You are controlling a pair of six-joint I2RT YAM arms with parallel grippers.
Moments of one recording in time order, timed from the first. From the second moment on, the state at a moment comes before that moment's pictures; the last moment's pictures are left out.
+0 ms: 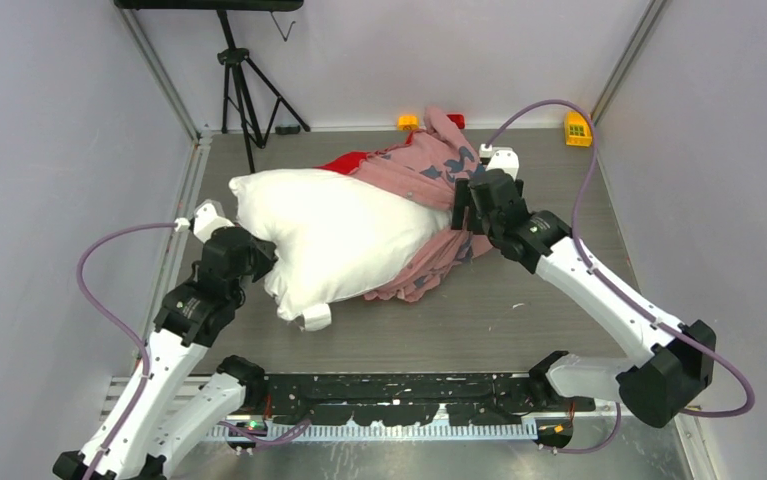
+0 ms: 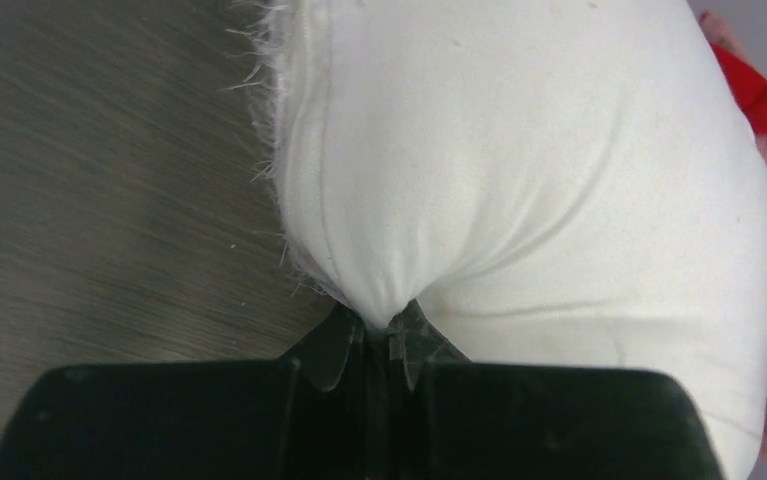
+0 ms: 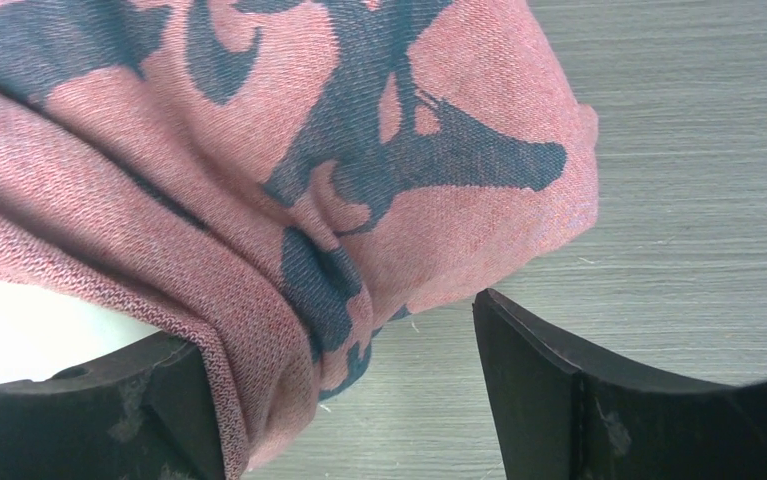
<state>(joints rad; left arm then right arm) -0.42 0.70 0.88 -0.76 -0.46 -0.90 0.57 1.24 1.12 -0.56 0.48 0.40</state>
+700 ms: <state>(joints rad) -0.39 0.64 0.82 -0.57 0.02 -0.45 0.54 1.25 1.44 -0.53 0.17 0.35</state>
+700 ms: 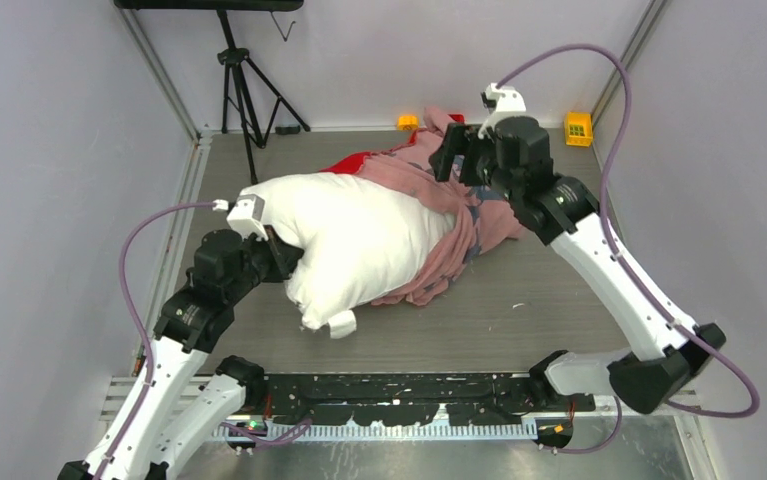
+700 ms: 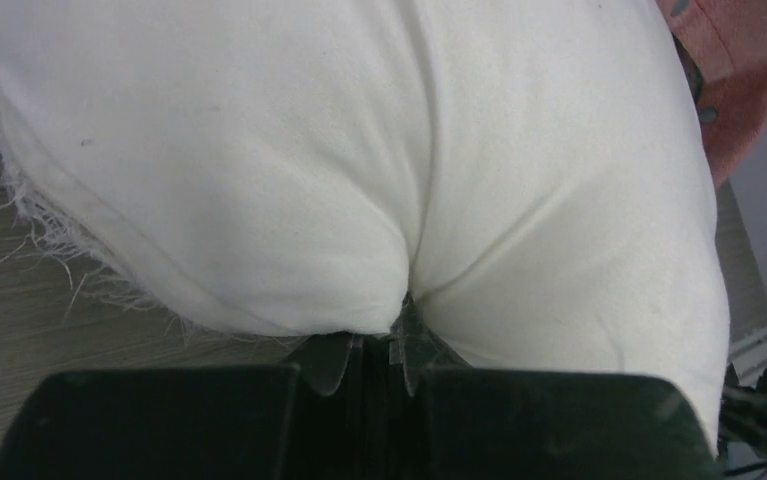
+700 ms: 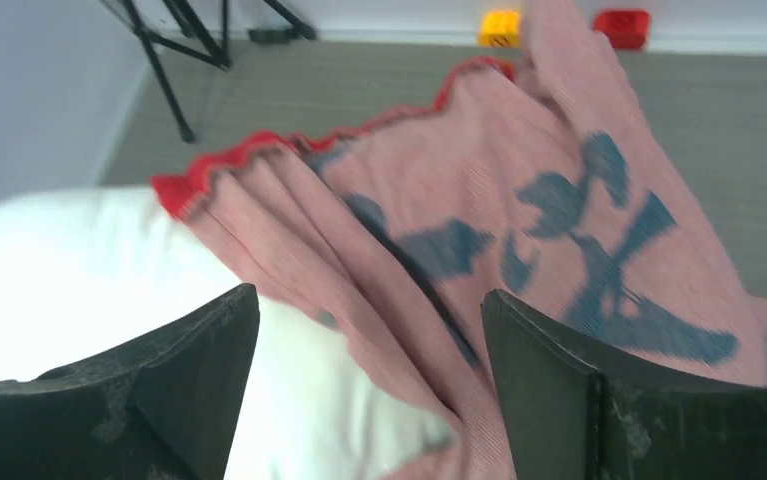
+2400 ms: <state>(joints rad) -0.39 0.67 0.87 -0.58 0.36 -0.33 0.29 1.87 1.78 -0.63 0.26 0.38</state>
